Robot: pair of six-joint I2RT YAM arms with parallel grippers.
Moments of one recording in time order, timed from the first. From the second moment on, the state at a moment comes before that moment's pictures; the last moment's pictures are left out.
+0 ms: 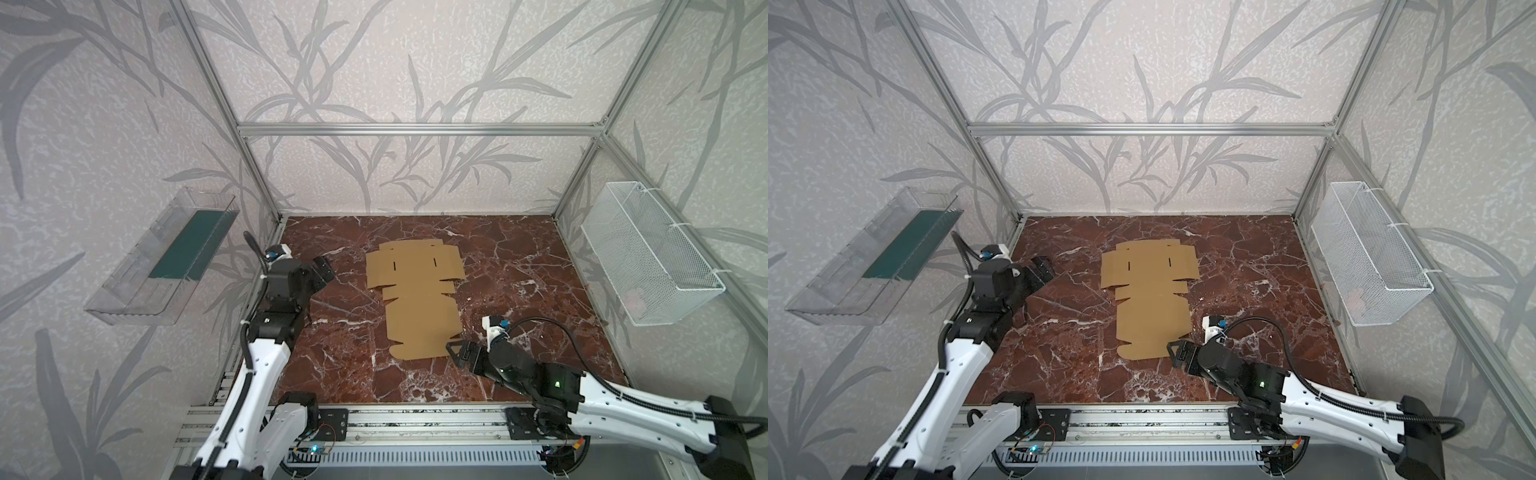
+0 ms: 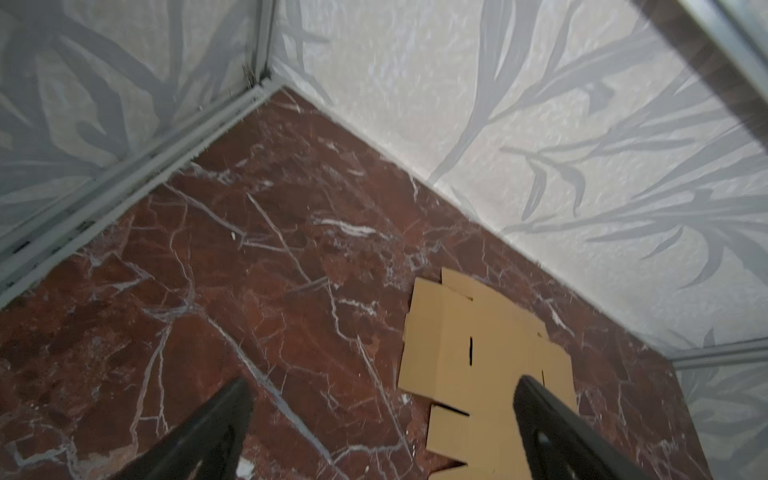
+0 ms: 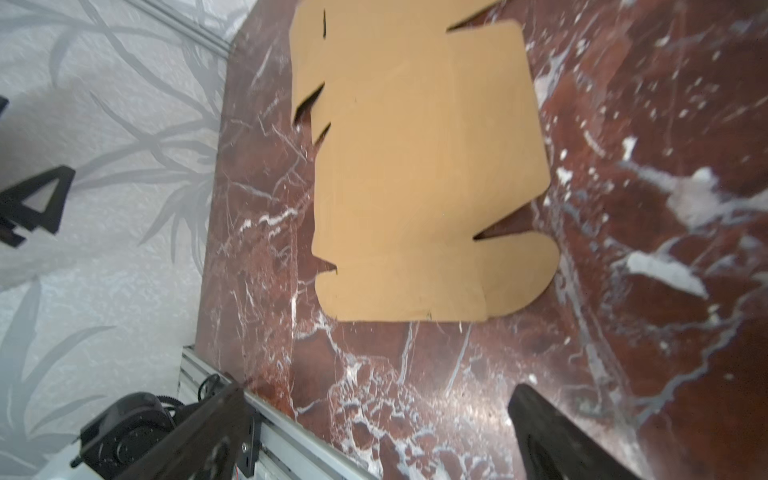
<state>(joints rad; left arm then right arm) -0.06 0.95 0.83 -0.40 -0.09 -0.59 1.18 0.74 0.36 -0.28 0.32 1.27</state>
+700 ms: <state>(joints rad) -0.42 1.33 0.94 -0.62 -0.16 -0.61 1.37 1.20 0.41 -0.04 0.54 1.64</state>
